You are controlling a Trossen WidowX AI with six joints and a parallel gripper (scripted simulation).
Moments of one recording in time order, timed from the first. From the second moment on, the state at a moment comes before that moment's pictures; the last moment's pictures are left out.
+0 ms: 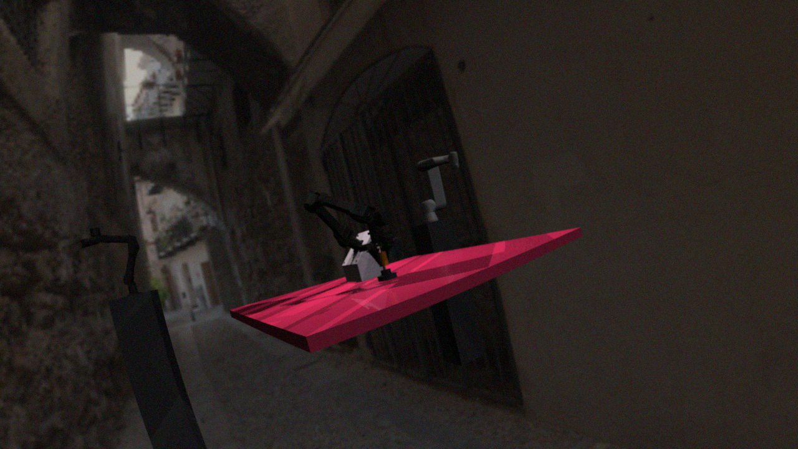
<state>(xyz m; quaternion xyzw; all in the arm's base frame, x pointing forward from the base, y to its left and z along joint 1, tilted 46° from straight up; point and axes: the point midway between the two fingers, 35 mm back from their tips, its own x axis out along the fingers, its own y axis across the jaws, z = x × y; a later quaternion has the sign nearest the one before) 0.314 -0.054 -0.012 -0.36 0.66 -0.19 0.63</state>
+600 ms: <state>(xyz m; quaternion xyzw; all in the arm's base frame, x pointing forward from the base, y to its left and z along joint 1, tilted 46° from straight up) 0.315 -0.053 -0.011 -0.30 0.64 -0.26 0.66</state>
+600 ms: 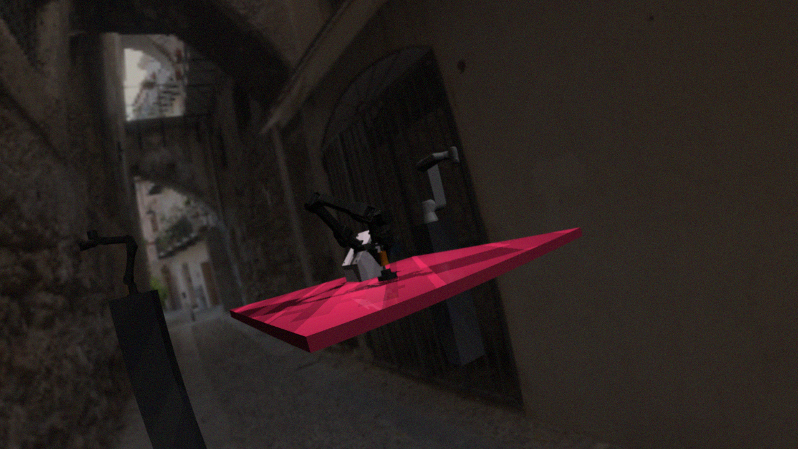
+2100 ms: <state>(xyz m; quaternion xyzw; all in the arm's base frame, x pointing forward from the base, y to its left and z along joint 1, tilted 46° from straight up) 0.314 -0.054 -0.012 -0.23 0.61 -0.32 0.69</state>
